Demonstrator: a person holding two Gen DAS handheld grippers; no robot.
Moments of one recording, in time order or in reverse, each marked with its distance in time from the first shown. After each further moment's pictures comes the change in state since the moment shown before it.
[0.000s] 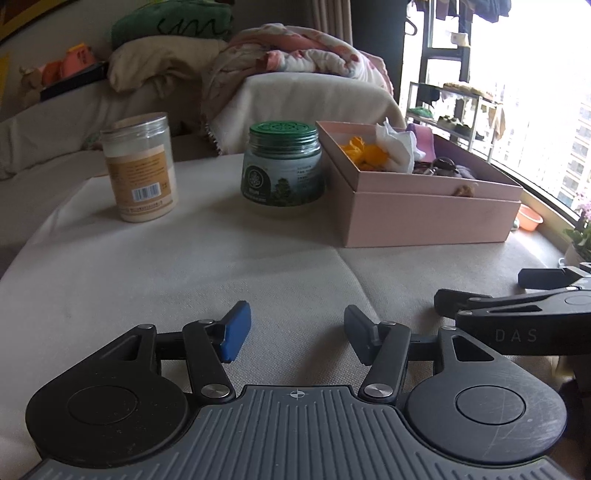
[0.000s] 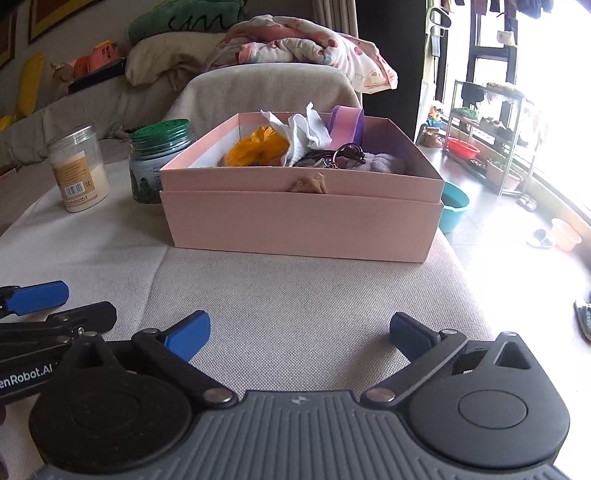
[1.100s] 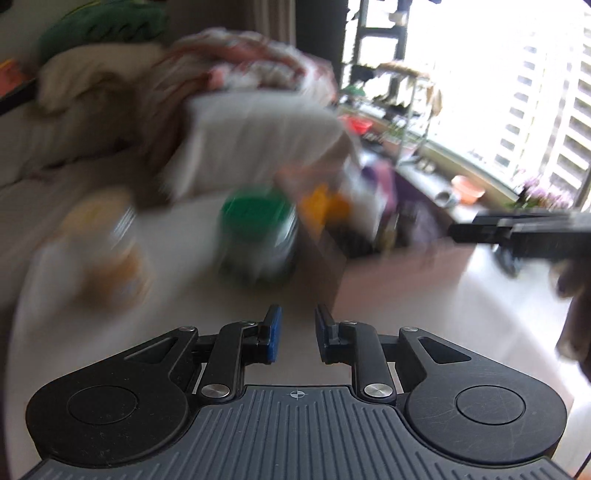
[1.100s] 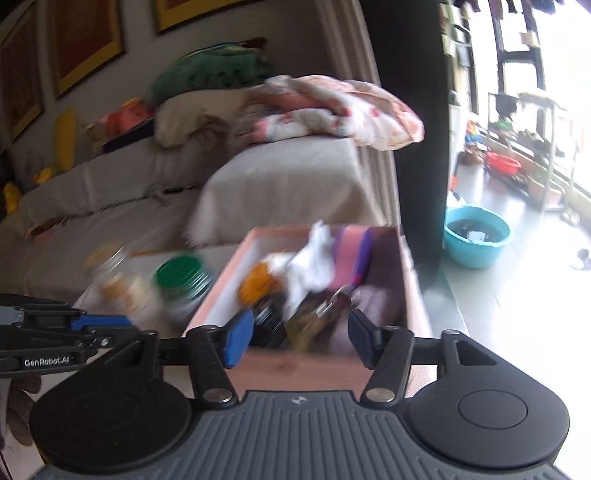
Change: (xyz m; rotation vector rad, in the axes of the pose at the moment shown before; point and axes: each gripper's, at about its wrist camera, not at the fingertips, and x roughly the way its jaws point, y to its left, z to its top) left arm -0.017 0.038 0.076 0.114 0.106 -0.188; right arm -0.041 -0.038 0.095 0.017 -0.065 0.212
